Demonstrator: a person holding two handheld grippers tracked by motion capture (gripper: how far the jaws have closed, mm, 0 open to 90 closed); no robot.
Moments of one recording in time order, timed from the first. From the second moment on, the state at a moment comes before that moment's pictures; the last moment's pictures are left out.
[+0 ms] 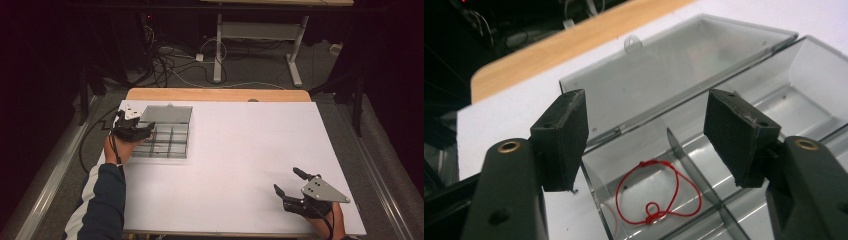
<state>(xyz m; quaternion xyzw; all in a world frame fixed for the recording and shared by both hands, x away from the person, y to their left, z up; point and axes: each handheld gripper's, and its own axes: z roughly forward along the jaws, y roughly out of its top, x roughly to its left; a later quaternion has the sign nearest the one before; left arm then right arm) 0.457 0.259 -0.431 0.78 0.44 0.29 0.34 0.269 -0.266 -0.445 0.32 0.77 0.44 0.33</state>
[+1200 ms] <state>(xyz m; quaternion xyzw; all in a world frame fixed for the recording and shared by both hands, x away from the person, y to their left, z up) 0.415 0.233 -0.414 0.77 0.37 0.30 0.43 0.268 -0.264 -0.446 0.32 0.78 0.43 0.33</state>
